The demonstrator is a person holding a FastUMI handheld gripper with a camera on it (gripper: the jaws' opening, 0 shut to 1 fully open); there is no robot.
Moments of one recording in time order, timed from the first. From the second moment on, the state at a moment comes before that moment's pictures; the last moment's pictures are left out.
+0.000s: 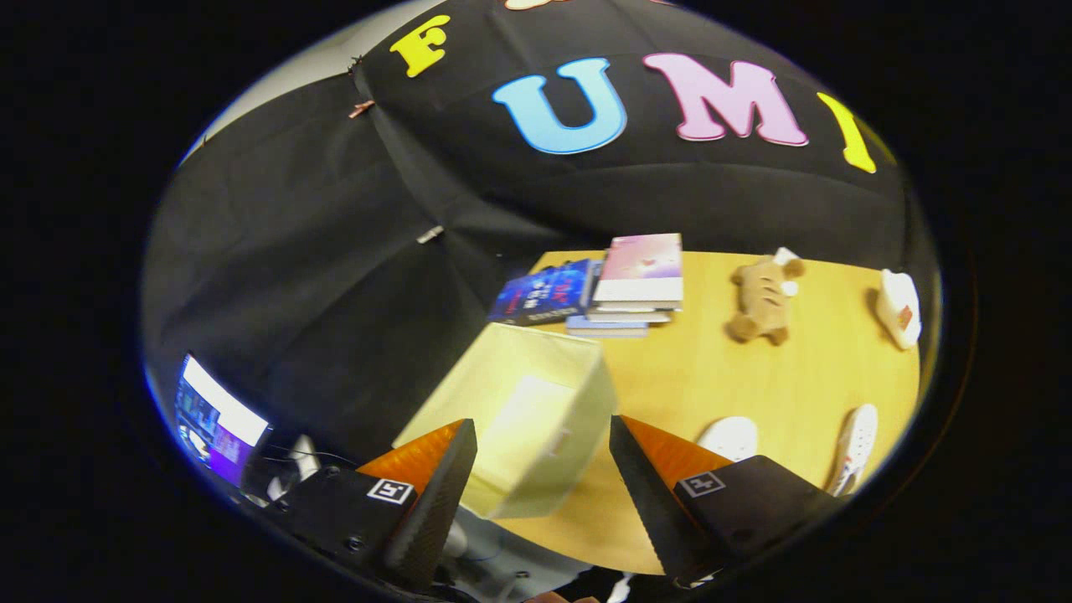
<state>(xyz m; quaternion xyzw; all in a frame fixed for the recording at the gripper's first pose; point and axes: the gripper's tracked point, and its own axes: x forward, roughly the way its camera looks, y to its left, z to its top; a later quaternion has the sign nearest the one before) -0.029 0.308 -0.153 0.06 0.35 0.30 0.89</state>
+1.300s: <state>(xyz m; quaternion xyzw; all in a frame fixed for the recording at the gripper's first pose) -0.035 0.149 -0.397 -0.05 0.52 0.15 0.84</state>
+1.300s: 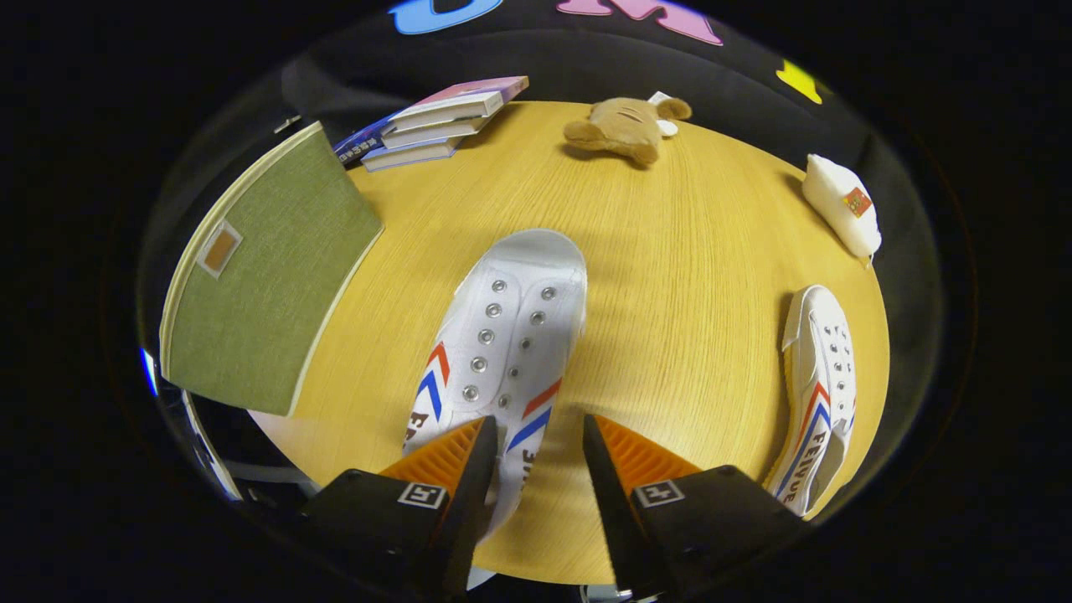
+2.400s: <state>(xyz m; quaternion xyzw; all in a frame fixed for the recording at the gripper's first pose) -0.038 0.174 -0.294 0.14 0.48 0.09 0.86</state>
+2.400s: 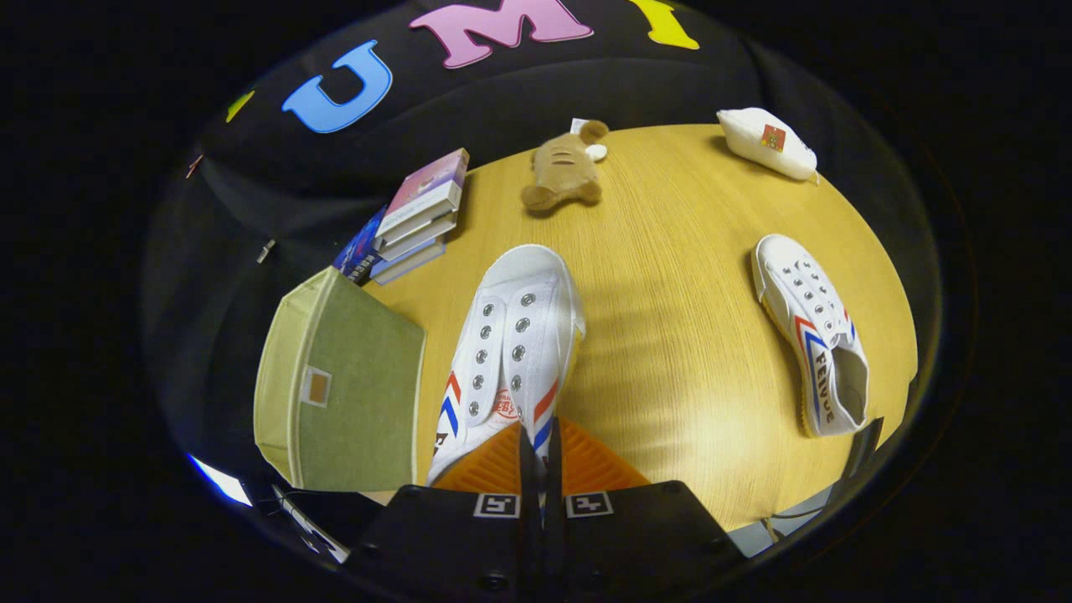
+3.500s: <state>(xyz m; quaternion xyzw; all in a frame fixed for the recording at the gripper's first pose) -0.047 0.466 -0.201 0.22 0.48 0.21 0.83</state>
